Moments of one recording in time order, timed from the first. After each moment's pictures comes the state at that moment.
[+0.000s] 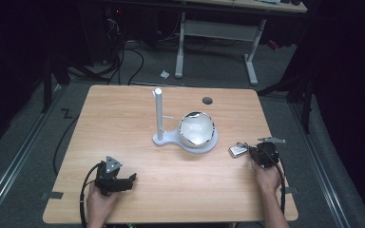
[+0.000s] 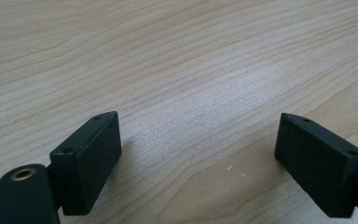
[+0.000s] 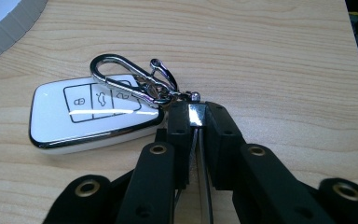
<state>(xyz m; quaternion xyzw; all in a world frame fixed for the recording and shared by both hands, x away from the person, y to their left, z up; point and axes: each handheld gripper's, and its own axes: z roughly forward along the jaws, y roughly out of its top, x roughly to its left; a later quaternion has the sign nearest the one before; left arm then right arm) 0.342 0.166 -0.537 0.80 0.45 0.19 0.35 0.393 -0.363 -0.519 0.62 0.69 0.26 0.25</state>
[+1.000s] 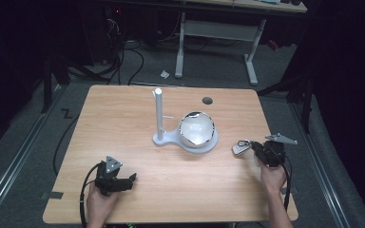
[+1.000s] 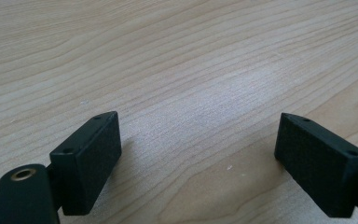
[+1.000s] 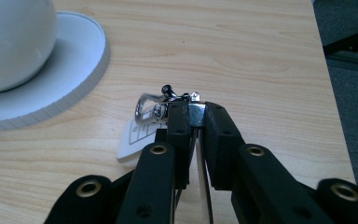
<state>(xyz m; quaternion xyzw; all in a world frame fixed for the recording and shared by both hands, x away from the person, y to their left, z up) 0.342 0.166 -0.537 0.80 0.45 0.19 0.35 0.373 -0.363 -0.479 0.59 0.68 0.33 0.27</state>
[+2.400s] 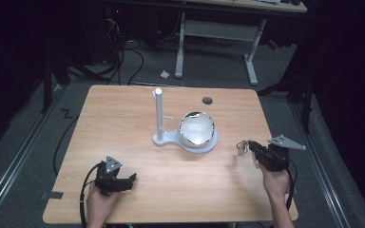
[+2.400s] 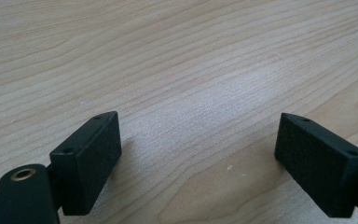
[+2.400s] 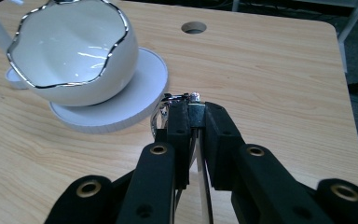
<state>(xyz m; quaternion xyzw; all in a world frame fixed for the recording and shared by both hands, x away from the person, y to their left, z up) 0.342 0.166 -0.537 0.80 0.45 0.19 0.35 0.339 -0.344 -0.441 0.53 0.70 0.40 0.27</state>
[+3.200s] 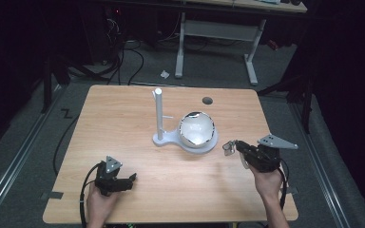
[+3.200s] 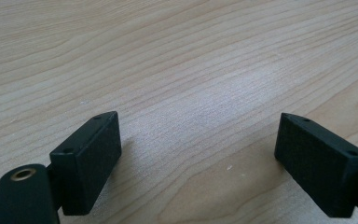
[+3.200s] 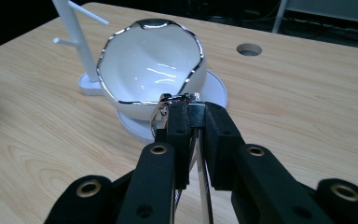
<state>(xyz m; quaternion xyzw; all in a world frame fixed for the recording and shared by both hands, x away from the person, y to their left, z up) 0.342 0.166 -0.537 0.80 0.45 0.19 0.35 0.331 -0.306 -0.419 0.47 0.73 0.43 0.24</state>
